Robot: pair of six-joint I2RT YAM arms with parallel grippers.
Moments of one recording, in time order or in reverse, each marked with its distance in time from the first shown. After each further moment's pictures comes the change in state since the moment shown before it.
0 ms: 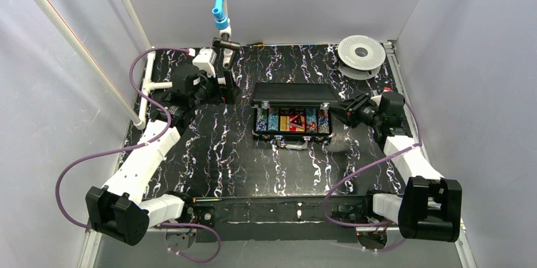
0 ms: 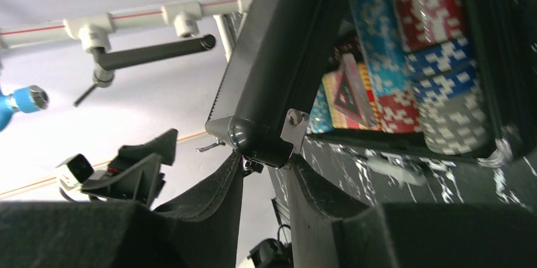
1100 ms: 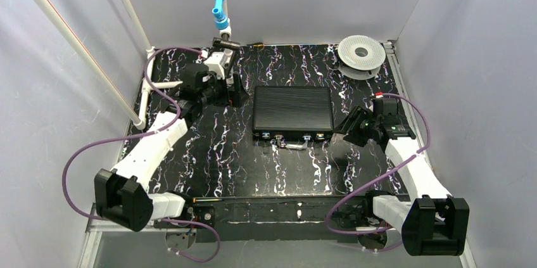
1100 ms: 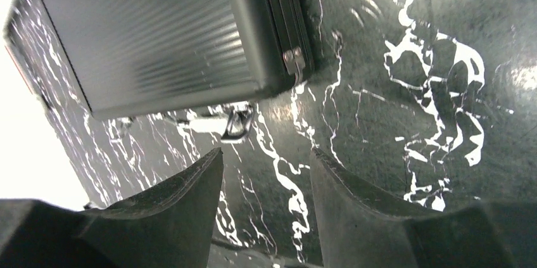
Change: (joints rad) left arm -0.010 0.087 0.003 -0.002 0.090 -0.013; right arm 0.072 -0.124 0.069 -0.602 0.341 -0.575
